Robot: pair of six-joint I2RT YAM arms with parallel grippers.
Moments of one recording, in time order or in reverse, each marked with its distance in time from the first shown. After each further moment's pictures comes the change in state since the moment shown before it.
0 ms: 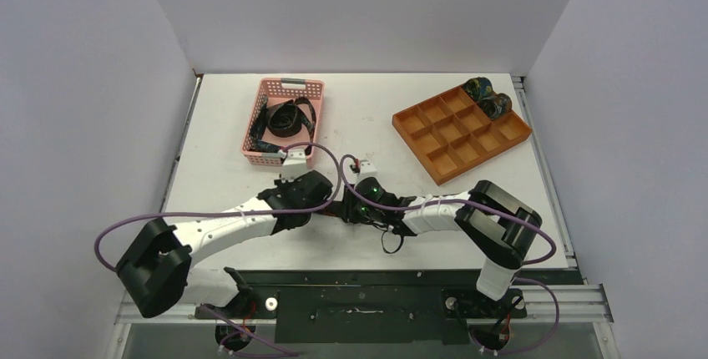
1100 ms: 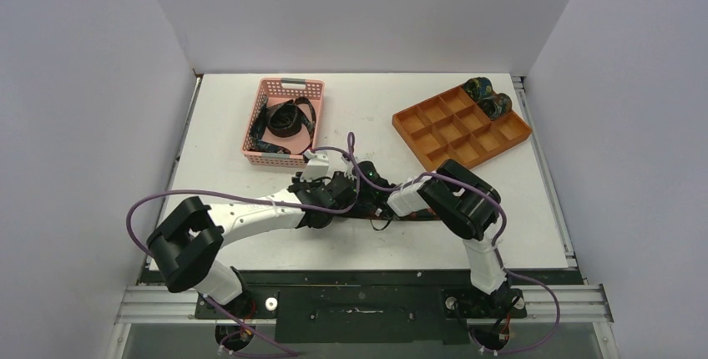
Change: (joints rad) left arm -0.134 0.242 0.180 -0.198 -0.224 -0.017; right arm -0.119 0.297 0.163 0.298 -0.432 0.314
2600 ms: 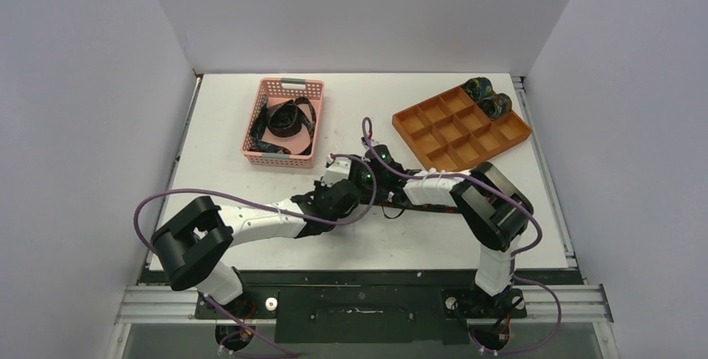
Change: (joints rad) left arm -0.032 0.015 -0.119 0.468 0.295 0.249; right arm -0.092 -0.166 0.023 -0.310 0.112 -0.084
